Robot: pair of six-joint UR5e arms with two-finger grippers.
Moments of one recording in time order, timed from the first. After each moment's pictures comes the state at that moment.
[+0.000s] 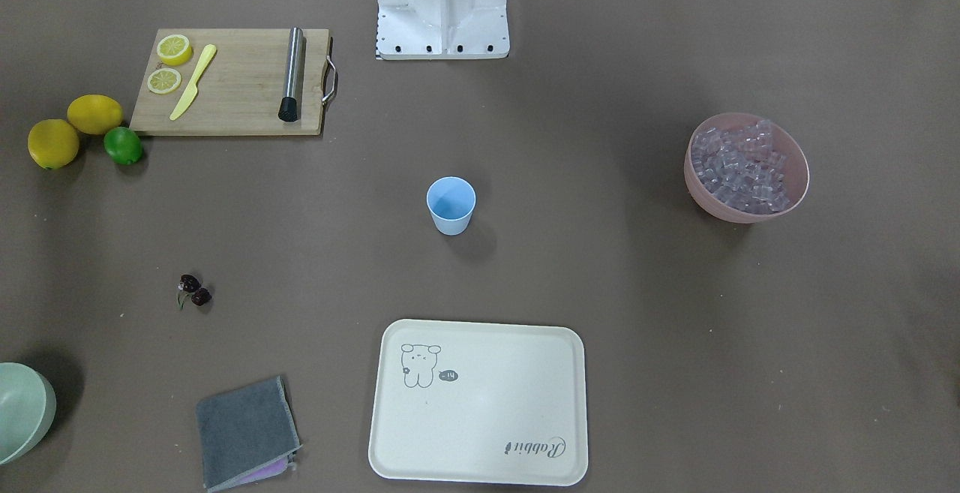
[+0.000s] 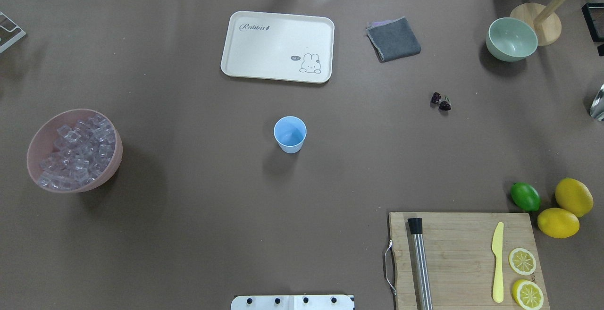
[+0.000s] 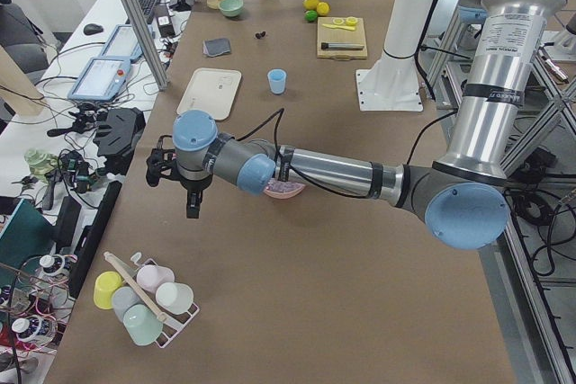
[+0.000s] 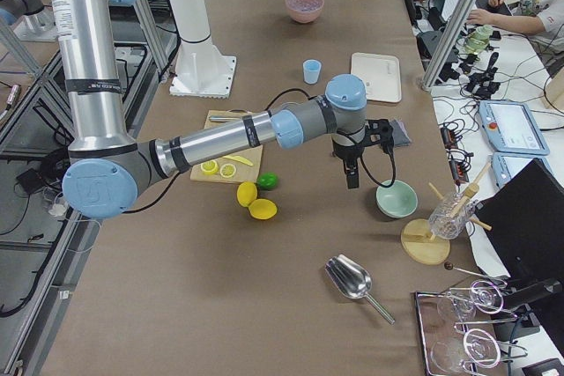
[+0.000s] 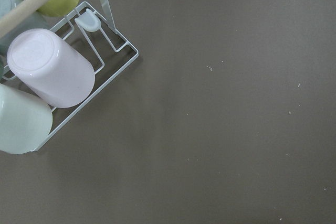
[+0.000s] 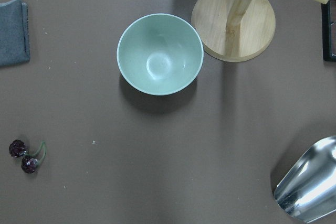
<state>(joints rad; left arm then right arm) -1.51 -1.77 -1.54 -1.89 -2.40 -0.43 1.42 -1.47 1.80 -1.47 2.30 0.32</state>
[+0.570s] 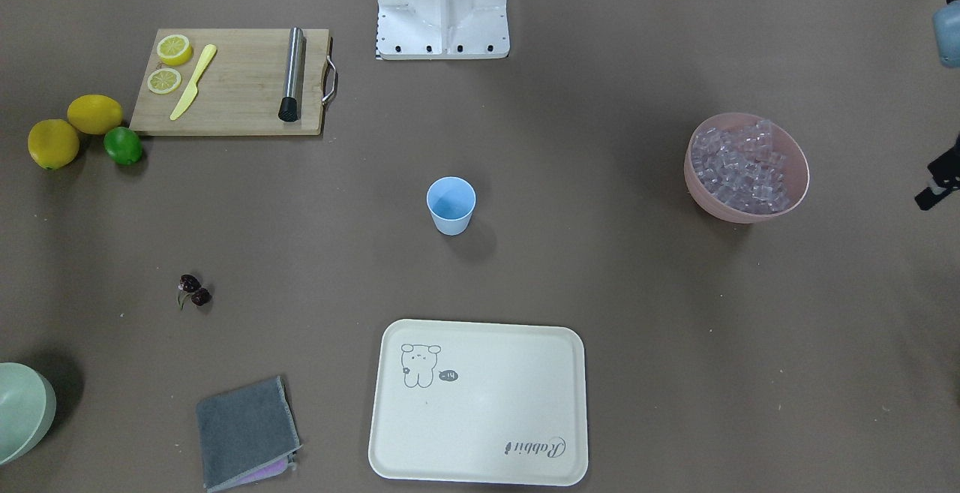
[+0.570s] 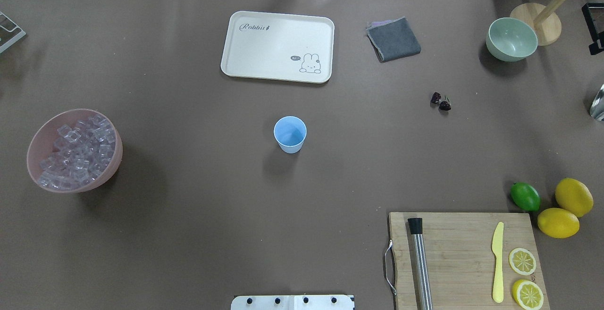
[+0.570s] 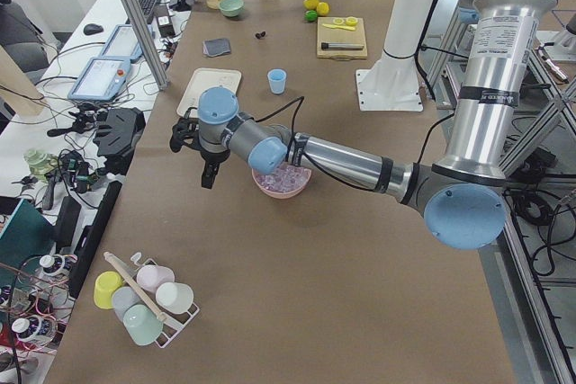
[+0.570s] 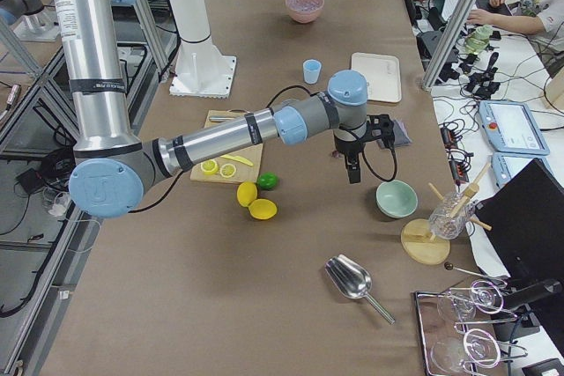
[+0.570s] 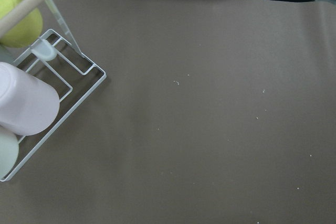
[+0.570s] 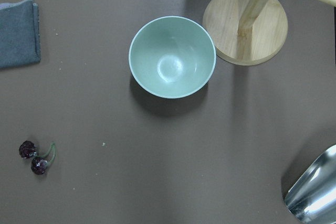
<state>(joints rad) -1.35 -1.71 -1.73 -1.93 -2.40 -0.43 1.40 -1.46 1.80 -1.47 2.30 0.33</state>
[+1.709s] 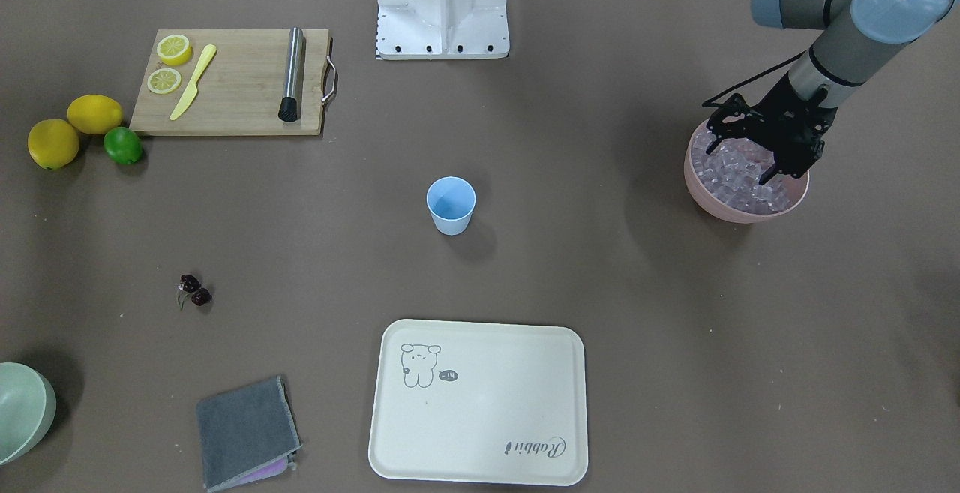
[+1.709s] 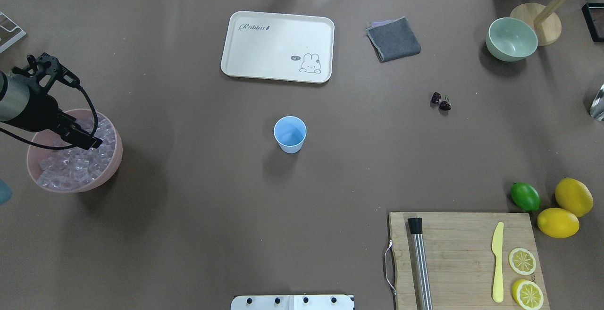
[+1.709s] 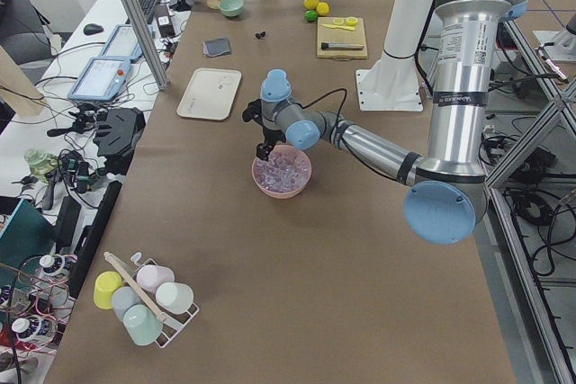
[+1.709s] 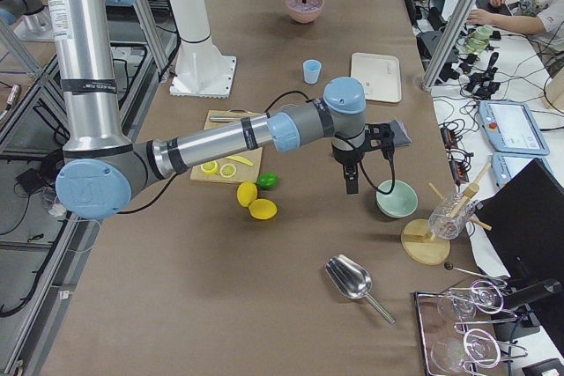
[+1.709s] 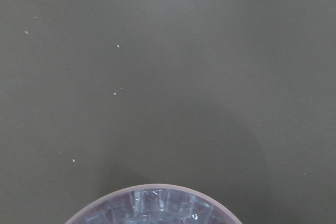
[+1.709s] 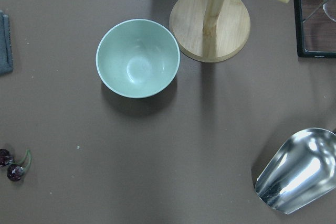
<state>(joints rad) -0.91 -1.60 -1.89 -1.95 -2.19 -0.28 1.46 -1.49 1.80 -1.48 2.29 0.33</state>
